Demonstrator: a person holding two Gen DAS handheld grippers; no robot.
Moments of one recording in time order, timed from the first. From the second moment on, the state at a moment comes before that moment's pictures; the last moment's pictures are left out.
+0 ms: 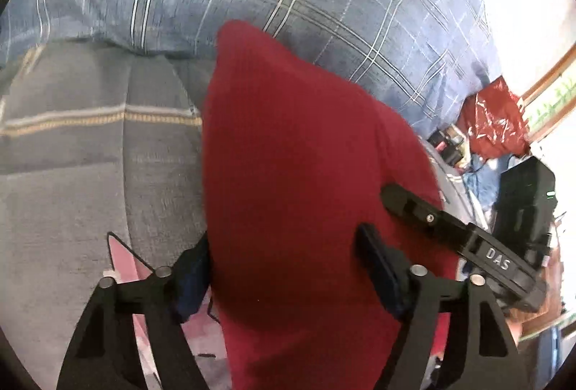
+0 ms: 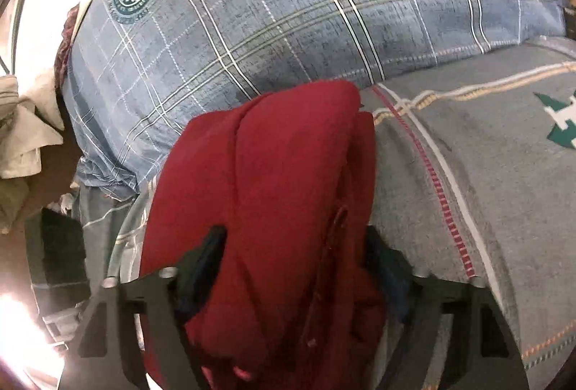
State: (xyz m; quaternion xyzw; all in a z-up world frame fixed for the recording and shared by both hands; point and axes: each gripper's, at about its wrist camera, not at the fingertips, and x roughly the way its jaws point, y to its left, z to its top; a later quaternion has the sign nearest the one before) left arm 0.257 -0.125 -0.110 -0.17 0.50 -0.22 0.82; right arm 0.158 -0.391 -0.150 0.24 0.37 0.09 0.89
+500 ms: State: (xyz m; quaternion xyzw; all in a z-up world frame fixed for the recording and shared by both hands) left arm 0.146 -0.070 -0.086 -0.13 0.53 -0.14 0.82; right arm 0.086 -0.306 -0.128 0.15 0.42 0.13 0.89
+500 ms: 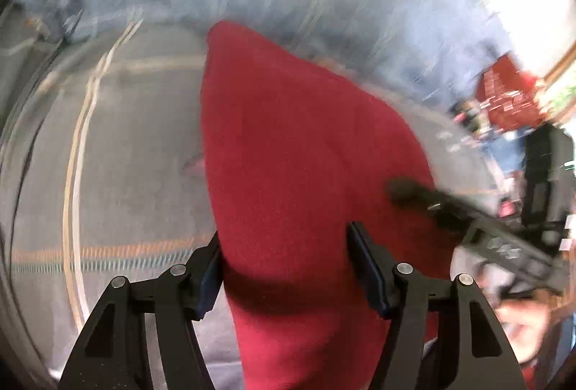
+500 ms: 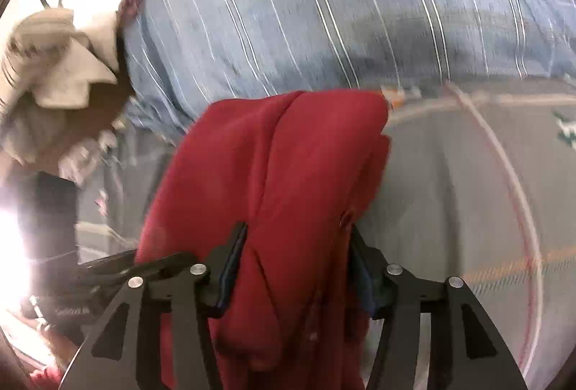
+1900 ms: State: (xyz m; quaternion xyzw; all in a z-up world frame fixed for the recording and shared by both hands) left arm -0.016 -0.071 0.015 -0.02 0.35 -0.03 0.94; right arm -0.004 -0.259 -0.076 0.05 0.32 0.04 0.95
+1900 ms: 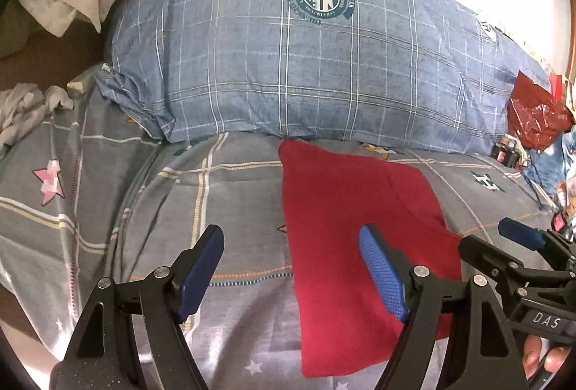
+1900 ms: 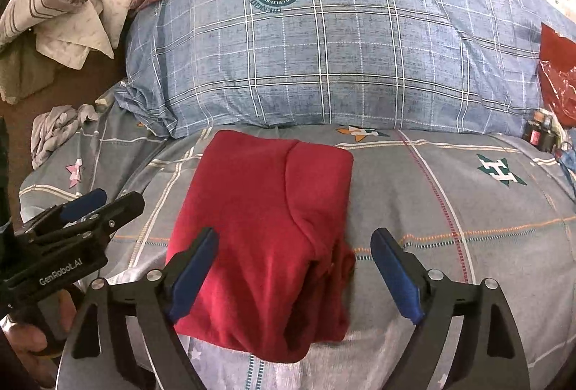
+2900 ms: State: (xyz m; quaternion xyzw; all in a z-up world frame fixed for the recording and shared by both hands) left arm -0.002 -0.066 0.004 -0.01 0.36 -0.03 0.93; right arm 0.008 -0.252 -0.084 0.04 0.33 0.04 0.94
